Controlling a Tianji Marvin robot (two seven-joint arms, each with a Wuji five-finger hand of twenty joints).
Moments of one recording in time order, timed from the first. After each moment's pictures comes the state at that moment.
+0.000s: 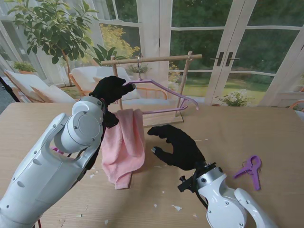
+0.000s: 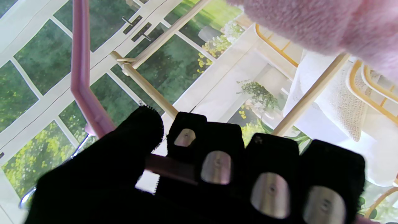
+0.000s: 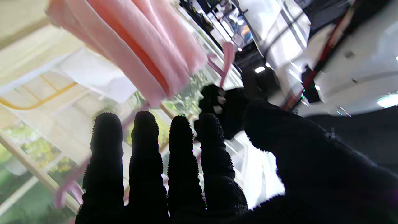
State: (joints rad) left arm 1.19 -1.16 -1.06 -1.87 0.39 0.62 -0.05; right arm -1.82 -1.12 1.20 -2.02 -0.53 -0.19 -0.17; left_hand 0.56 -0.30 0.74 -0.14 0.95 0.08 1.30 1.52 1.29 0.11 1.40 1.19 1.23 0.29 1.70 1.02 1.01 0.56 1.80 1.20; right_hand 0.42 -0.45 0.89 0.02 0.52 0.04 0.47 0.56 0.51 0.07 0.70 0.37 0.47 0.12 0.67 0.43 0.31 0.19 1.06 0.26
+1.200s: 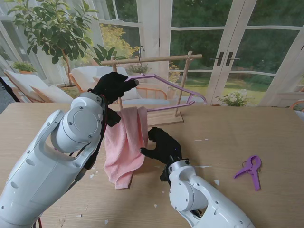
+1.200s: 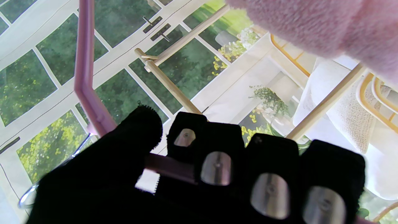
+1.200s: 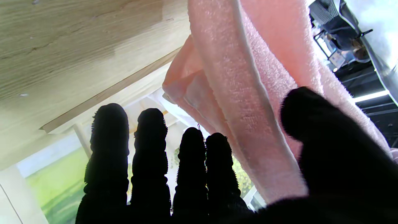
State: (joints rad) left arm 1.18 -1.16 -1.07 -1.95 0.32 0.69 -0.07; right arm -1.45 -1.20 0.85 -1.58 -0.57 0.24 -0.37; left_hand 0.58 -0.30 0.70 -0.13 0.95 0.08 1.30 1.53 1.29 0.11 1.40 1.19 1.23 0.29 1.70 1.02 1.01 0.56 1.80 1.21; right_hand 0.41 -0.48 0.63 -0.04 0.22 -0.02 1.16 1.09 0.38 -0.10 1.20 0.95 0.53 0.07 1.16 0.79 0.49 0.14 1.49 0.26
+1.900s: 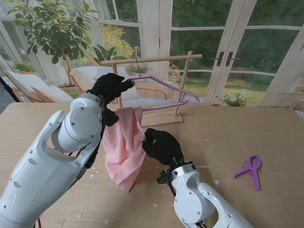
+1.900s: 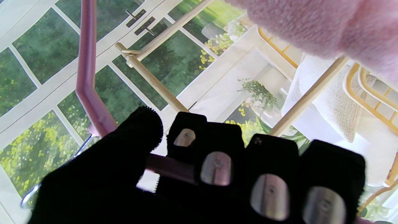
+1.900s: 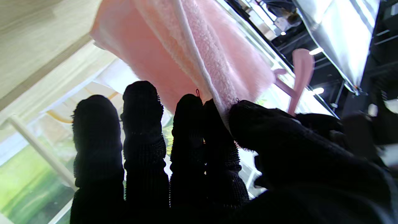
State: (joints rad) left arm 1.19 -1.16 -1.07 -1.91 0.36 0.69 -0.05; right arm -1.61 -1.20 0.95 -1.81 -0.53 0.08 -0.37; left_hand 0.58 -0.29 0.70 -0.13 0.95 0.08 1.30 1.53 1.29 0.11 1.40 1.19 1.23 0.29 1.71 1.02 1.01 0.56 1.80 1.21; right_hand 0.53 -0.45 0.93 -0.08 0.70 -0.04 1.07 0.73 0.90 -0.02 1.09 0.61 0.92 0.13 1.12 0.56 0.74 0.24 1.54 0.26
